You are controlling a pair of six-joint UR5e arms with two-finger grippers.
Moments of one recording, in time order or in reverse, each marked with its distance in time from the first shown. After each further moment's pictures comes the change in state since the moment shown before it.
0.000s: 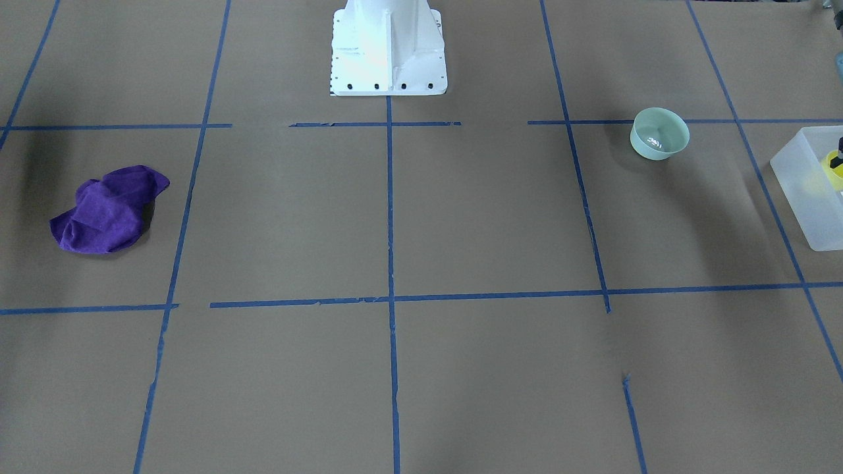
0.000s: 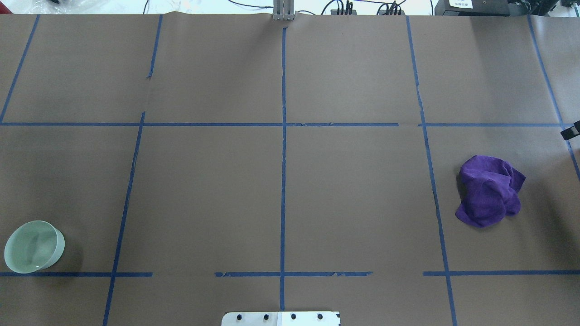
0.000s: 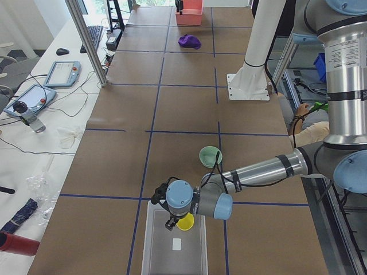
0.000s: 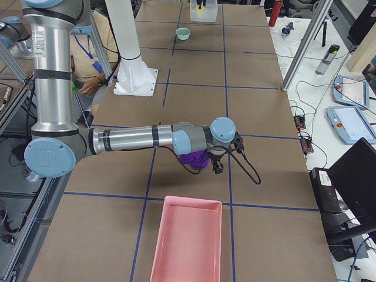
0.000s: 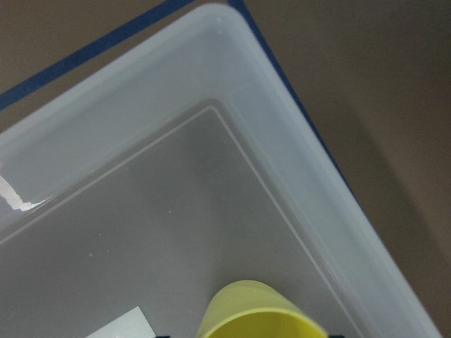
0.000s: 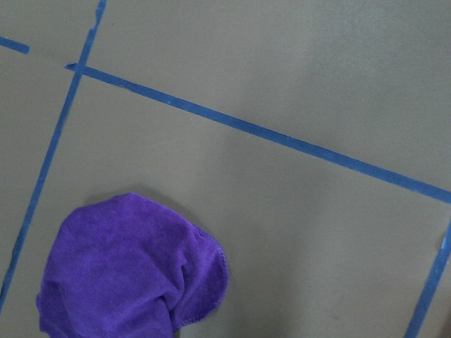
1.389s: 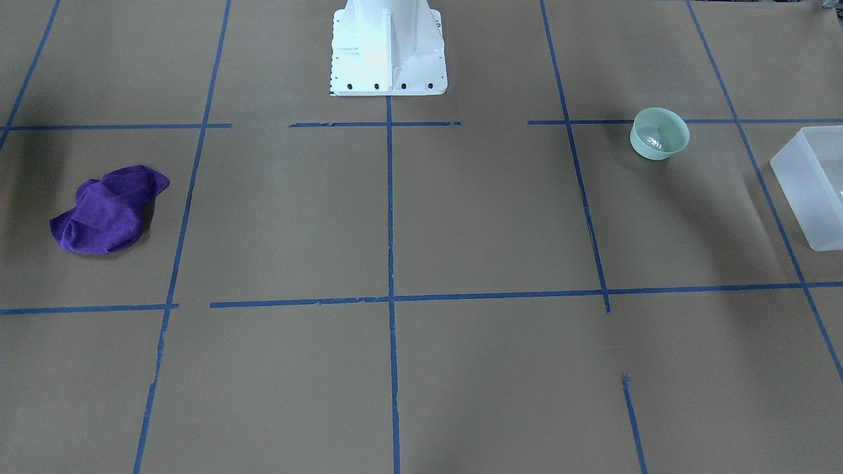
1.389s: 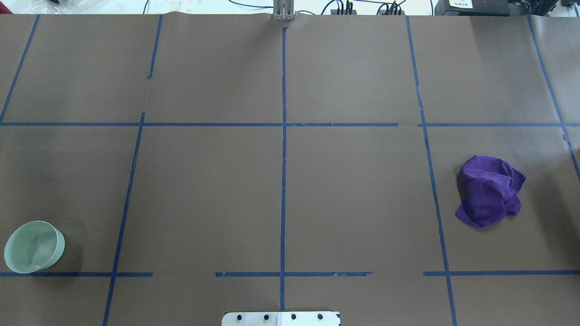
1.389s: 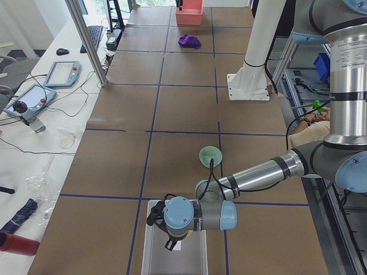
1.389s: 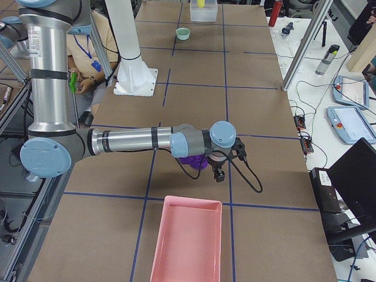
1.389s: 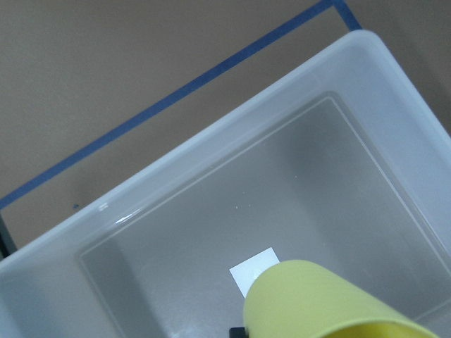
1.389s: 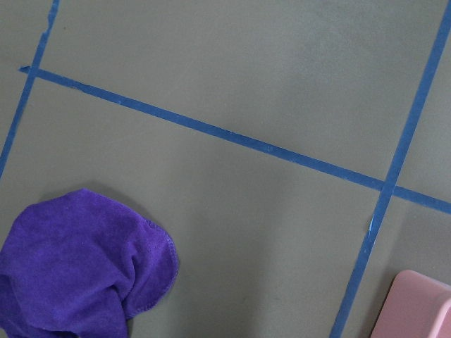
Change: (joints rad) left arm -0.074 -0.067 0.182 0.080 0.042 0.134; right arm 0.108 0.014 -0.027 -0.136 -0.045 -0.202
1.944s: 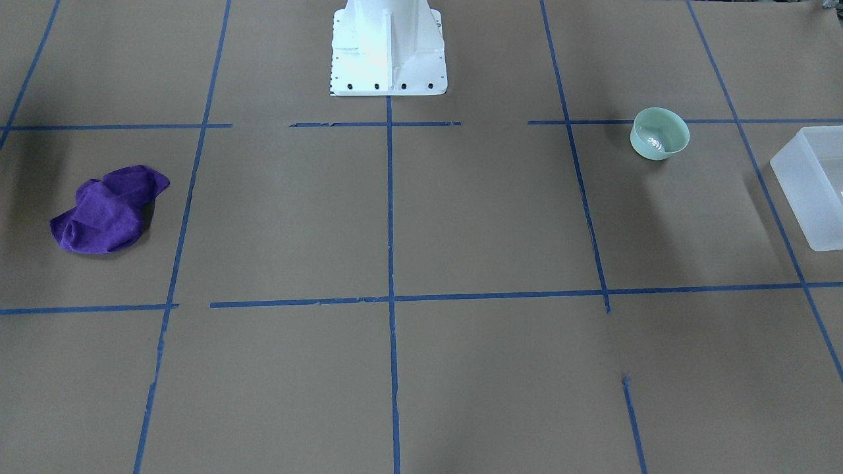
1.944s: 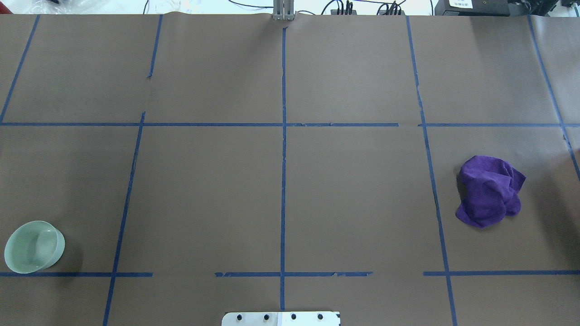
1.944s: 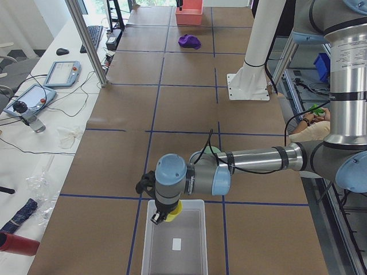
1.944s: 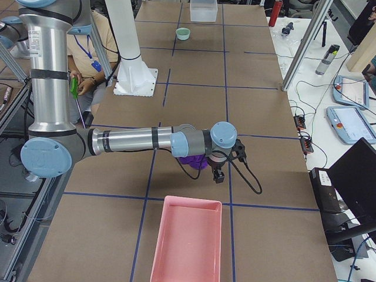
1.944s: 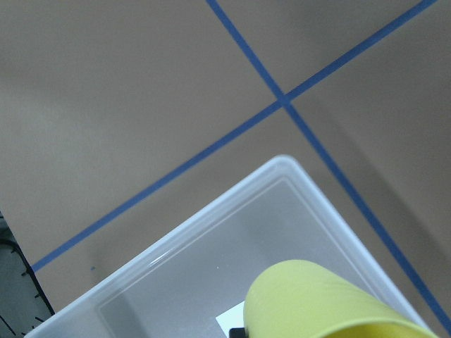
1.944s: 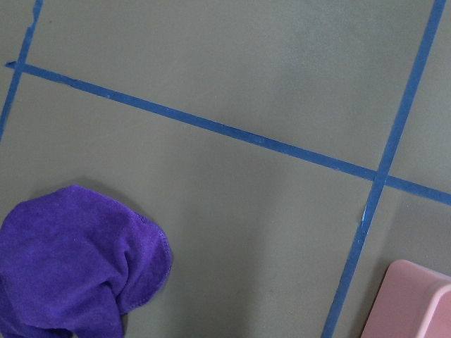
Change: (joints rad) left arm -0.057 0.000 -0.190 0.115 0.124 0.088; right arm 0.000 0.002 -0.003 -0.016 -0.009 -0.002
